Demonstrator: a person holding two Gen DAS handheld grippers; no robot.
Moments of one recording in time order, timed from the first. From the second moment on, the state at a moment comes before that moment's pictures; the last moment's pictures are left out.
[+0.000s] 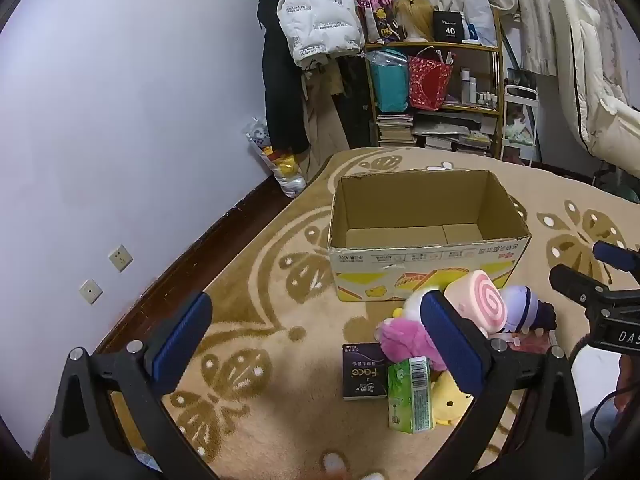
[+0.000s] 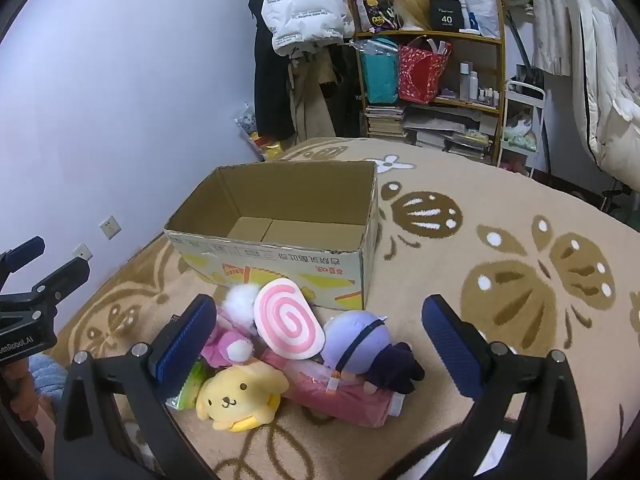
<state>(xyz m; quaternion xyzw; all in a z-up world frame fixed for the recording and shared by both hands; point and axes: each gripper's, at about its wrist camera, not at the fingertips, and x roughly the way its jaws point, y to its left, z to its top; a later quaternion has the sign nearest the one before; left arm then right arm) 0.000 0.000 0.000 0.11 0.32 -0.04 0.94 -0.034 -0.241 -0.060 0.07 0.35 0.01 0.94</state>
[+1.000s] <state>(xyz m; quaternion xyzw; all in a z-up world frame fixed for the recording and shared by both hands) 0.003 -0.007 -0.008 0.13 0.33 -0.04 0.93 -0.033 -0.244 -0.056 0.07 0.33 -0.01 0.94</state>
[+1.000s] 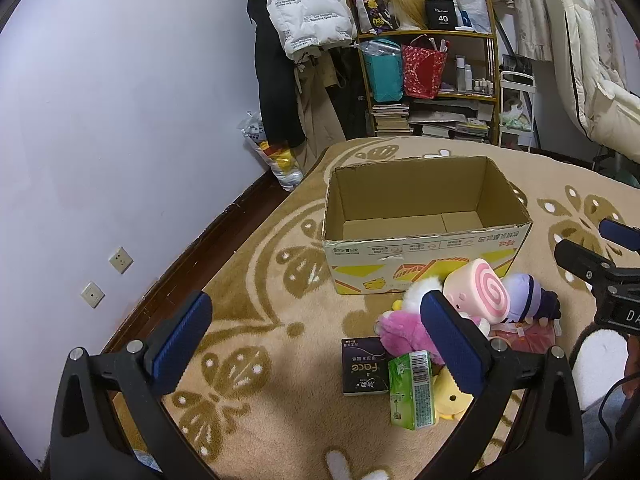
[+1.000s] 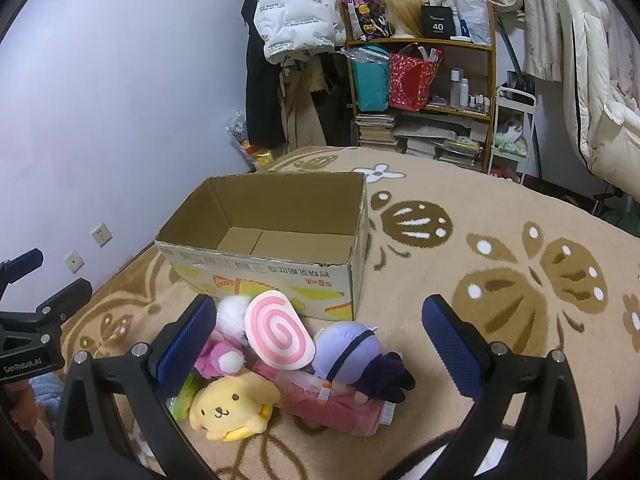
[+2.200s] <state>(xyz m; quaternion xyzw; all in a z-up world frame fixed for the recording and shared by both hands) 0.005 -0.007 -0.011 0.14 0.34 -0.04 0.93 -0.030 -0.243 -0.063 0.06 0.34 -0.01 0.94</state>
